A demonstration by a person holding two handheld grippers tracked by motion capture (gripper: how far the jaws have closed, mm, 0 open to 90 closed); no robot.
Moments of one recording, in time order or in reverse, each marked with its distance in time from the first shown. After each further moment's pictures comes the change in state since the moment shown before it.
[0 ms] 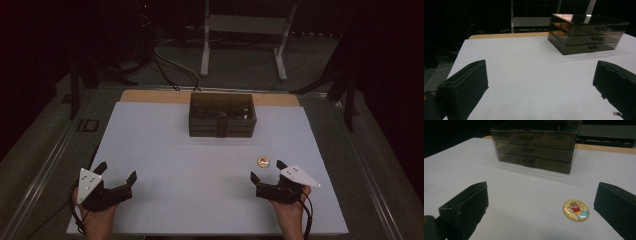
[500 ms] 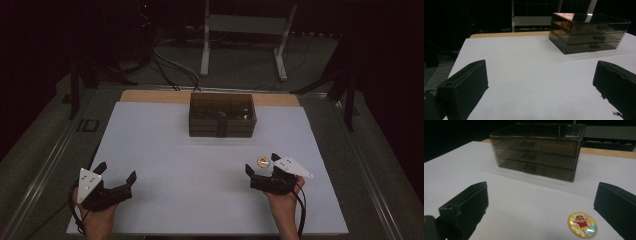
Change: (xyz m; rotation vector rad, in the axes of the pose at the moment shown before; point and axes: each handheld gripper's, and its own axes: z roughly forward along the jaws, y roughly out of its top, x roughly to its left) left arm 0.001 -0.001 0.000 0.004 0.006 0.002; right arm 0.004 0.012 0.020 -0.011 0.001 0.008
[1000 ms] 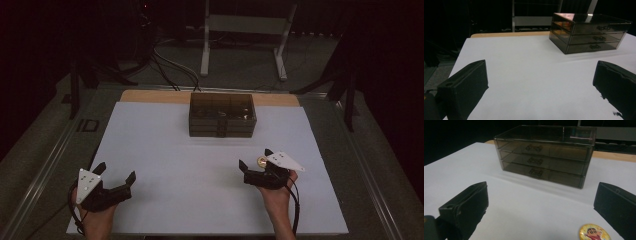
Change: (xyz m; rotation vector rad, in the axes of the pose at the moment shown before) left arm 0.002 -0.001 -0.001 0.001 0.004 -0.006; right arm 0.009 0.008 0.018 0.002 0.025 -0.008
